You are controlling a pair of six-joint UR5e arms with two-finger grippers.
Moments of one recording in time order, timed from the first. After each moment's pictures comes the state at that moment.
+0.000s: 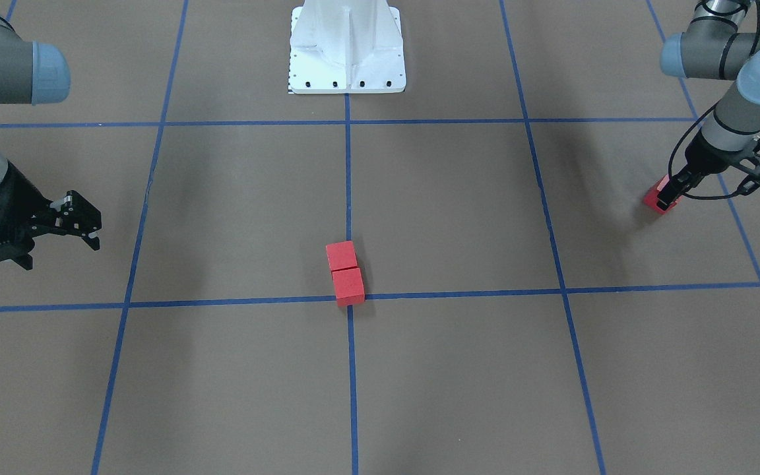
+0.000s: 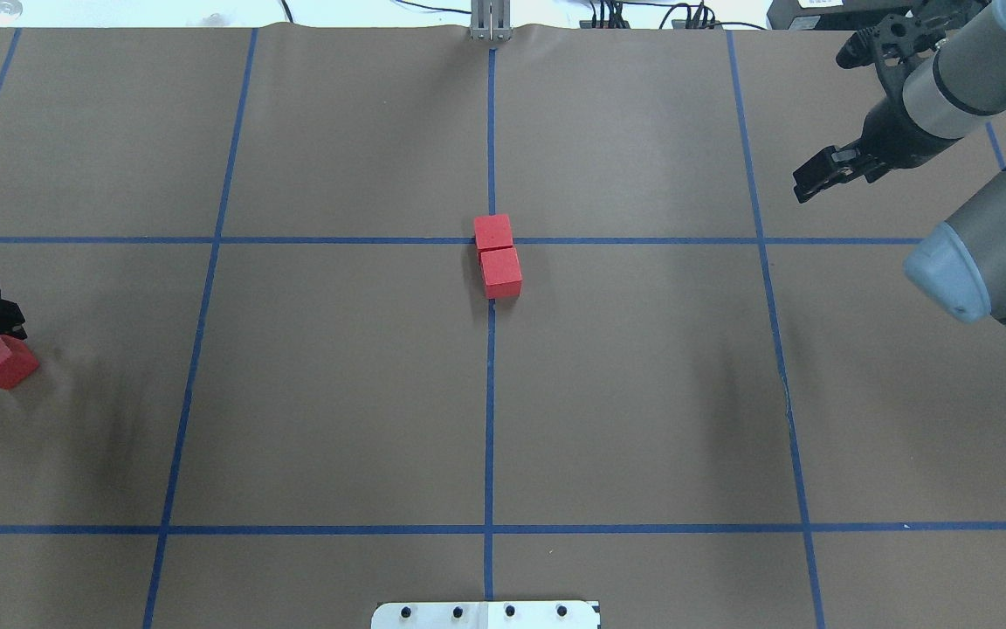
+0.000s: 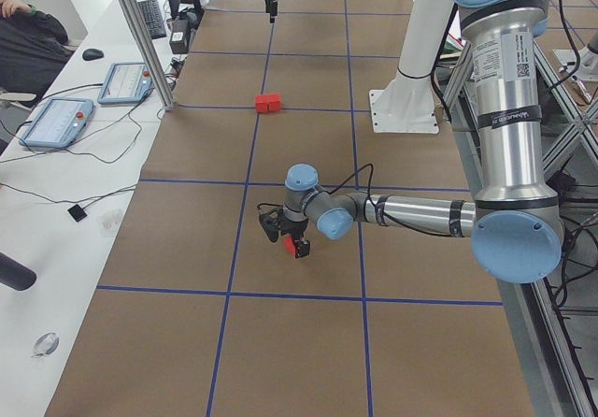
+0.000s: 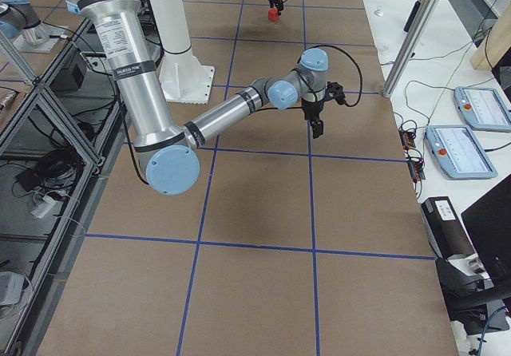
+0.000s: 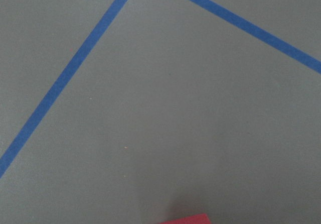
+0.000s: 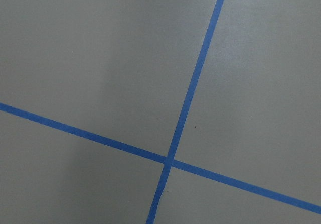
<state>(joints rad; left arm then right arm) -0.90 -1.40 -1.69 -2.18 -2.00 -1.40 1.04 -1.25 1.78 -1.49 2.15 0.48</state>
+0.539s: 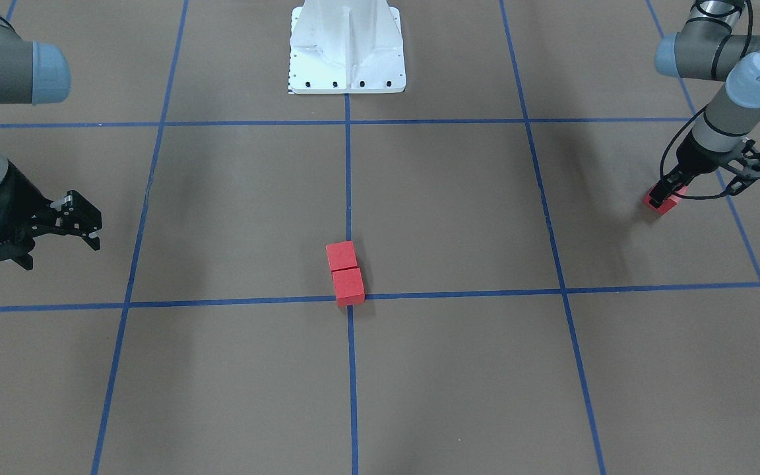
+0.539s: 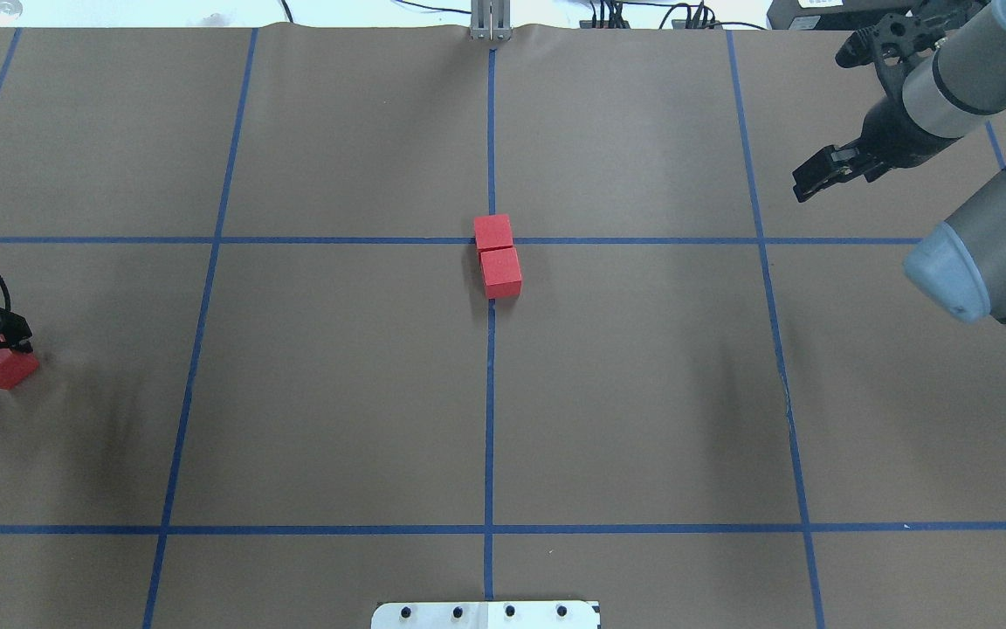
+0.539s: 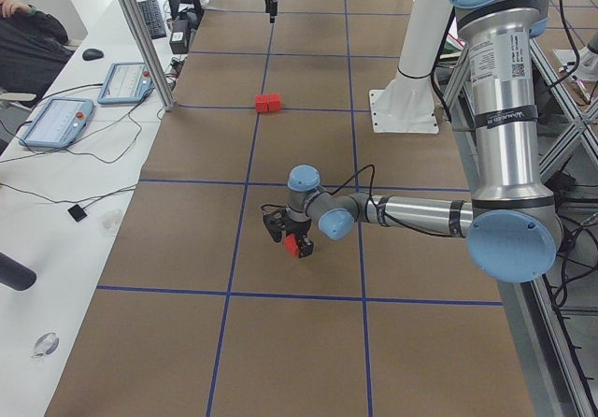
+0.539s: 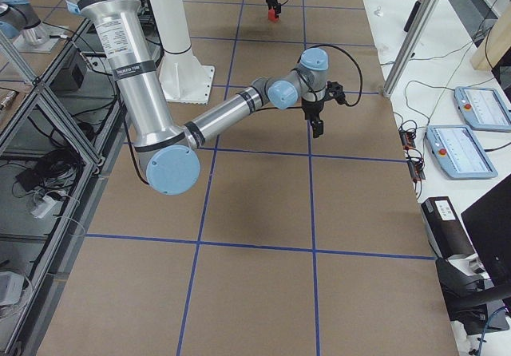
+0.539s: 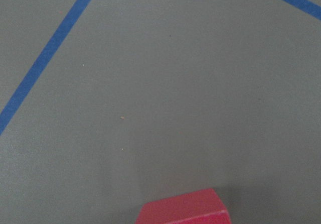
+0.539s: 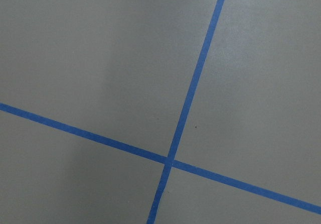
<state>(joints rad) -0.88 -1.40 -1.68 -2.18 -2.00 -1.41 1.04 -1.25 1.78 -1.49 2.15 0.48</state>
